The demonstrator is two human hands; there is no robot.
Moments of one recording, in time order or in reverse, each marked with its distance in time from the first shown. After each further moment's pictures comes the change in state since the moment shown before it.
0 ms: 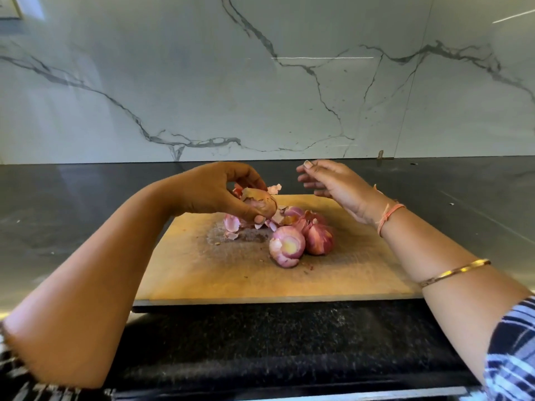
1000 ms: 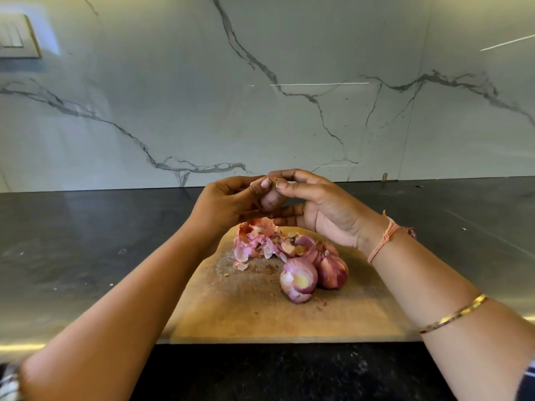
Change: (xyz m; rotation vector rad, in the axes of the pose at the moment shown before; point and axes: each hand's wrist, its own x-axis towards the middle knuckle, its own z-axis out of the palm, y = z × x) left_hand 0.016 0.000 0.022 -0.768 0.502 0.073; right_hand -0.009 -0.051 0.032 0.562 -0.266 -0.015
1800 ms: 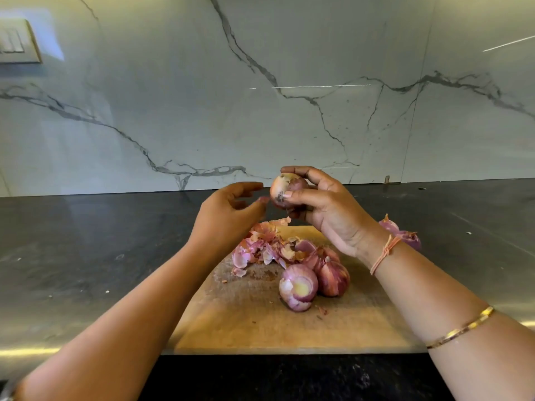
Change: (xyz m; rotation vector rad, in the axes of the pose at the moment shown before) left_hand 0.000 -0.011 0.005 0.483 0.193 0.083; right_hand 0.003 0.009 -0.009 -0.019 0.179 -0.156
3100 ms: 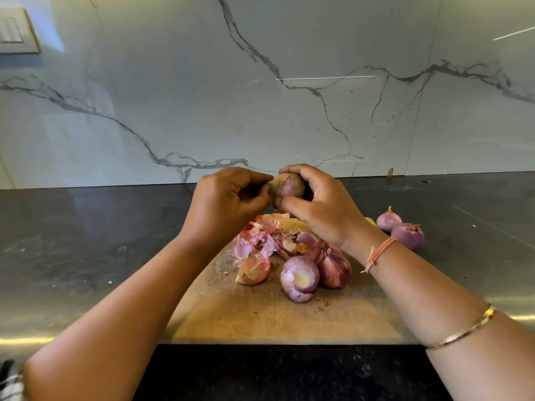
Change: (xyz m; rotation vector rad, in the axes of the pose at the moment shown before) left_hand -0.002 0.002 -0.007 0.199 0.138 0.599; right_hand -0.010 0.003 0.009 -0.587 0.073 -0.178
